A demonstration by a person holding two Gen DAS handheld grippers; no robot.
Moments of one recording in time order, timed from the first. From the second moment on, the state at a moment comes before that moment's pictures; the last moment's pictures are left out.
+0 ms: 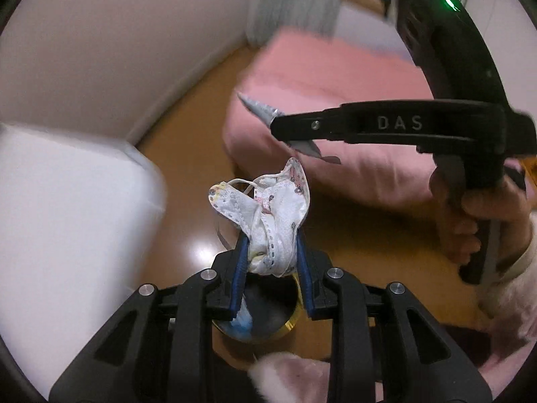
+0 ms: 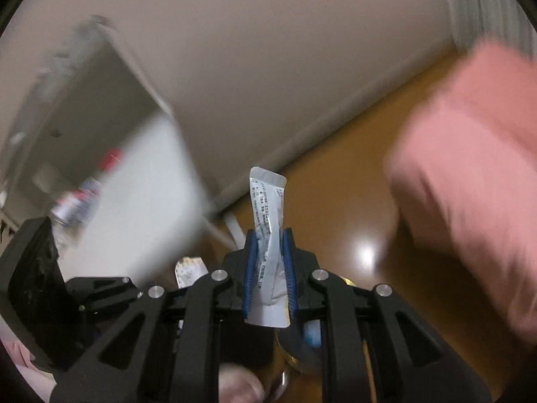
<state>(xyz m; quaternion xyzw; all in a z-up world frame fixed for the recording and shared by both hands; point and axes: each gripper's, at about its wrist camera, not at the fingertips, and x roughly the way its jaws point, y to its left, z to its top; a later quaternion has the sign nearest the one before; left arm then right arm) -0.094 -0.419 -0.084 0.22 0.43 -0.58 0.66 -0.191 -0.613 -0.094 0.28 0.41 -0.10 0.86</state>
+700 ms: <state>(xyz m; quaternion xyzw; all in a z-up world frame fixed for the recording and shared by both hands) -0.103 -0.478 -0.261 0.29 0.57 -0.49 0.59 -0.208 -0.650 -0.318 0.42 0.56 -0.10 0.71</state>
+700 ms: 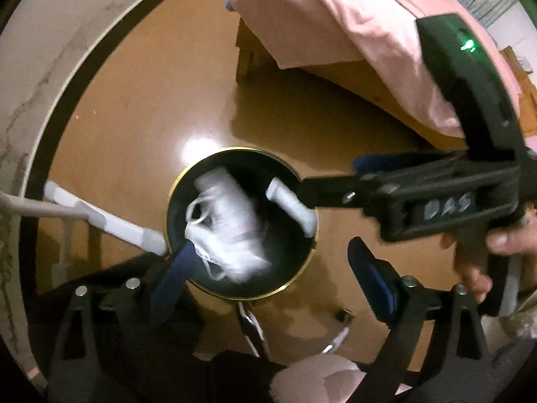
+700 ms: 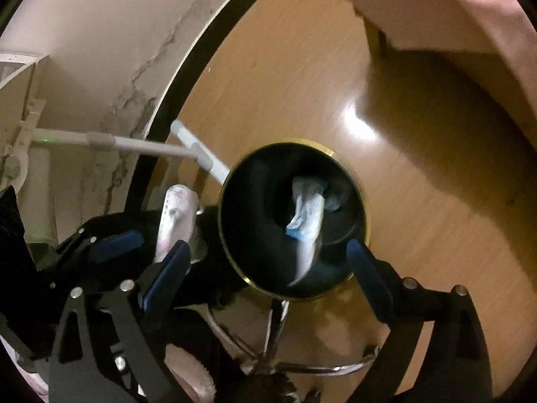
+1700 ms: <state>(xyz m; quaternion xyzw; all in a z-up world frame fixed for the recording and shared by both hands) 0.034 -0.106 0.025 0.06 0.31 -0.18 0.93 -0.086 -0.484 -0.044 0.09 0.36 -0.05 0.93</state>
